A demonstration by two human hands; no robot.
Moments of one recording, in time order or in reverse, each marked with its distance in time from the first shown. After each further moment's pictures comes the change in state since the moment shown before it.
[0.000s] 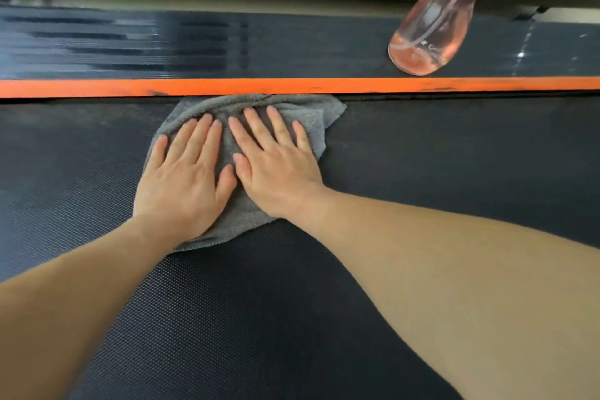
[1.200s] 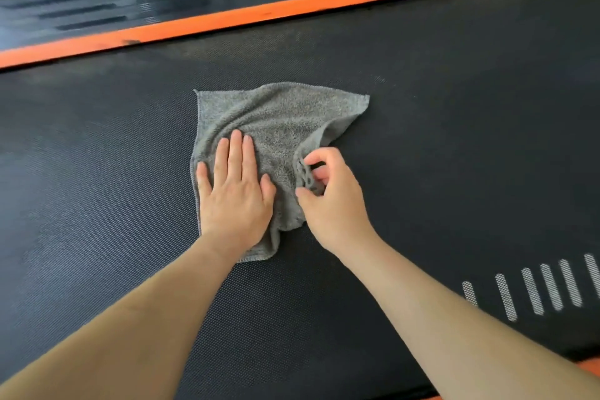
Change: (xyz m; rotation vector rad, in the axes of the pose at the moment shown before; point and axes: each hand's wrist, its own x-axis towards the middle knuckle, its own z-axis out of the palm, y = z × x) left_hand -0.127 0.113 0.002 -0.056 -0.198 -0.088; right_hand -0.213 -0.005 -0.013 1.012 0.169 0.564
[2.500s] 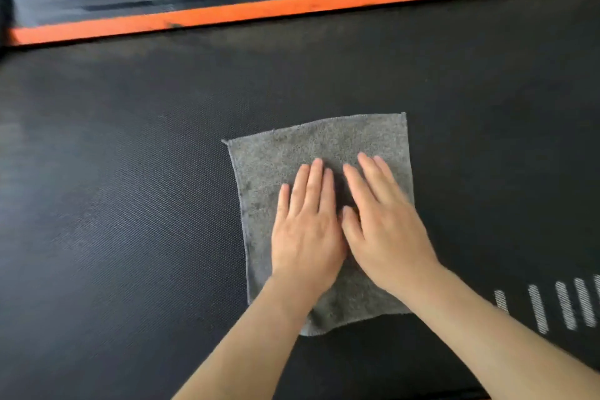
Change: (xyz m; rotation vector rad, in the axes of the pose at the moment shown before) left_hand -0.060 0.042 0.003 -0.139 0.003 0.195; right_hand -0.030 0.031 -0.009 -0.708 -0.049 -0.308
